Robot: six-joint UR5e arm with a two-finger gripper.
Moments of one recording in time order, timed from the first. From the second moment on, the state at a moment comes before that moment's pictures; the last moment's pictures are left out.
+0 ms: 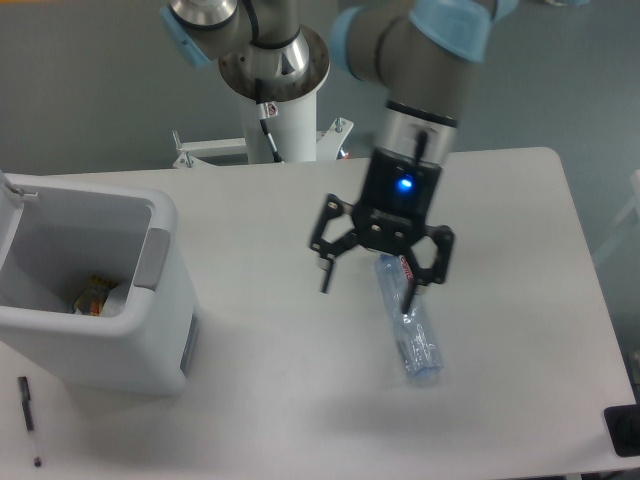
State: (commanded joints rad) arm 2.66 -1.85 -1.62 -0.79 0.92 0.57
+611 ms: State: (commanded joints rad) arm 2.62 -2.00 -1.51 -0.95 1.29 0.58
